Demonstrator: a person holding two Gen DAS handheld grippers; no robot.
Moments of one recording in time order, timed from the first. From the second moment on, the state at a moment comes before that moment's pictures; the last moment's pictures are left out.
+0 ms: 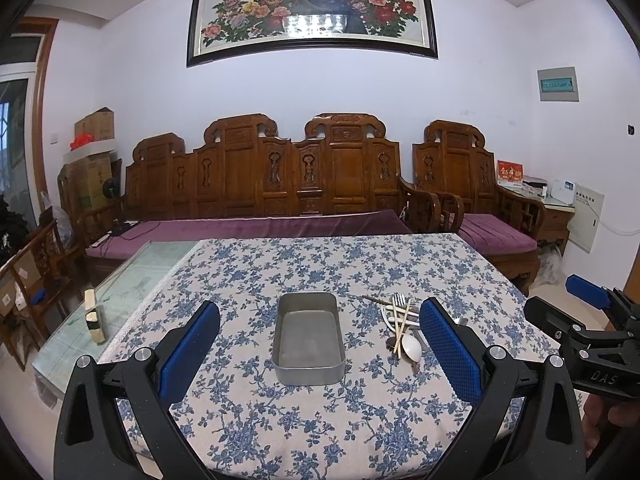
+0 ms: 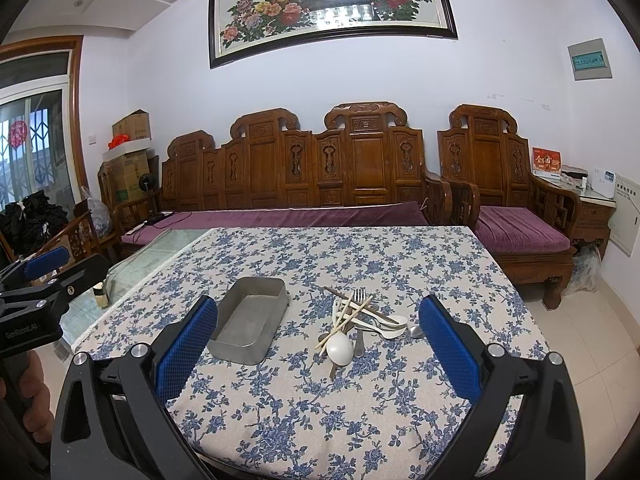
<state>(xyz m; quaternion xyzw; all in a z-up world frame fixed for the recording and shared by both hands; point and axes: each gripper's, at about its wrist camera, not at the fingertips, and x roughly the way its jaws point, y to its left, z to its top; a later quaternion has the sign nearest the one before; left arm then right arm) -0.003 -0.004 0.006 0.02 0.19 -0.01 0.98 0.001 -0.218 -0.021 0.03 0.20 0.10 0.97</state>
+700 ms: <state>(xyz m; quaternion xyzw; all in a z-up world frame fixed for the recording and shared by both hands) -0.004 -0.003 0.006 0.02 0.20 -0.02 0.98 0.000 -0.218 -0.020 0.03 0.20 0.10 0.97</state>
